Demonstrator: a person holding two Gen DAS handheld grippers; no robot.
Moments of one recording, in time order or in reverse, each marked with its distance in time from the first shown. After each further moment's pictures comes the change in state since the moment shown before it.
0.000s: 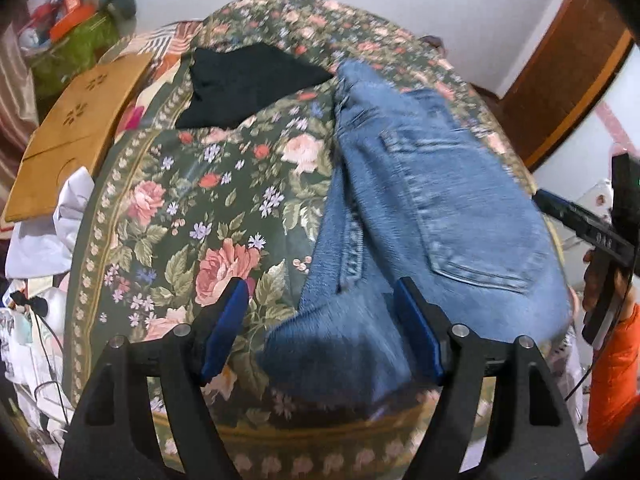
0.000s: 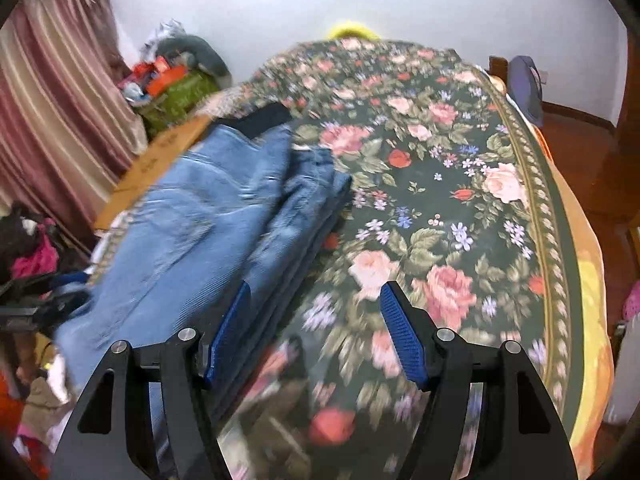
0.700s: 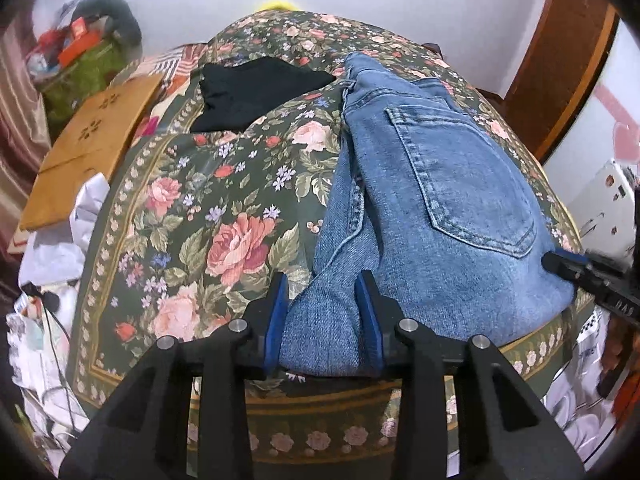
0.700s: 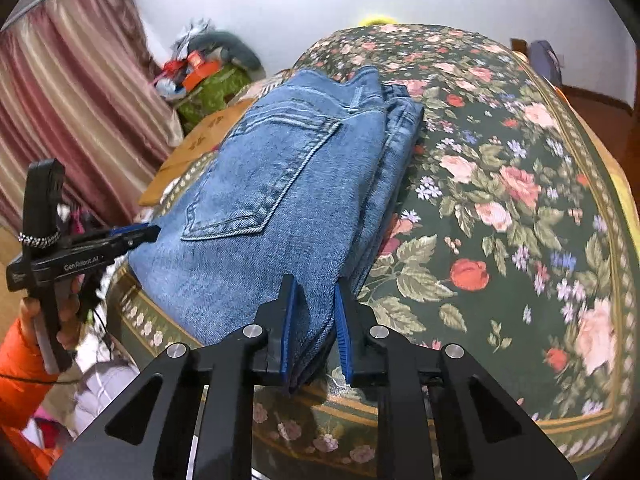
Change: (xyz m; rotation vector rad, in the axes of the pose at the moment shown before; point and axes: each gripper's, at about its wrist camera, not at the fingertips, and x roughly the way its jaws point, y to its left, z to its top) left arm 0.007 -0.001 -0.042 0.059 -0.075 0.085; right arm 0.000 0.064 -0.069 -0.006 0.029 0.104
